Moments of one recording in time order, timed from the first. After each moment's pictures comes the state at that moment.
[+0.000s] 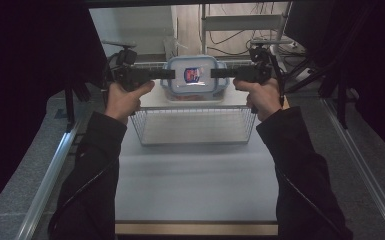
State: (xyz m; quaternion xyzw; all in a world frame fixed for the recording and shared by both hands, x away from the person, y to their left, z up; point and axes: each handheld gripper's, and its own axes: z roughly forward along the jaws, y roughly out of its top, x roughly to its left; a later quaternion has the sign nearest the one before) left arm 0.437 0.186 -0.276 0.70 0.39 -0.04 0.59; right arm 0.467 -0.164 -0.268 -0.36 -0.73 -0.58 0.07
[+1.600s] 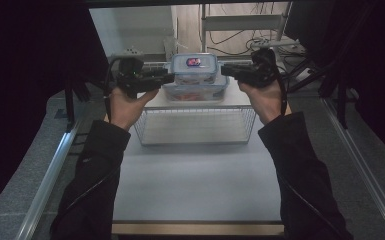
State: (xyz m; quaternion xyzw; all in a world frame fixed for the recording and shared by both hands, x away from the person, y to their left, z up) left arm 0.404 0.167 -0.284 0.75 0.35 0.16 0.54; right arm 0.439 -0.164 -0.264 -0.33 -0.75 -0.55 -0.14
